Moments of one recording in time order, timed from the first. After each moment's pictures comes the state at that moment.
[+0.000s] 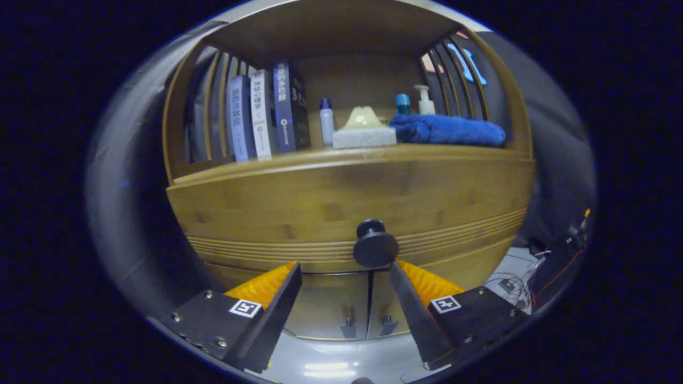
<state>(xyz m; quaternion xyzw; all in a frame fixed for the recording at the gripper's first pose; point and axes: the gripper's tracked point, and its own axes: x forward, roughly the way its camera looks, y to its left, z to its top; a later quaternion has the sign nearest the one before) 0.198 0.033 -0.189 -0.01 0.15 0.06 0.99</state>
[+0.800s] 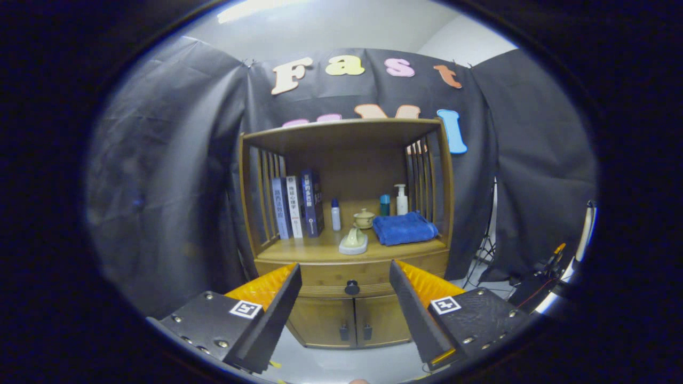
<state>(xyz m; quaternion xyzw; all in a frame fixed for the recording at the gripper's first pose) 0.019 -0.005 0.042 0.02 0.02 0.08 1.00</state>
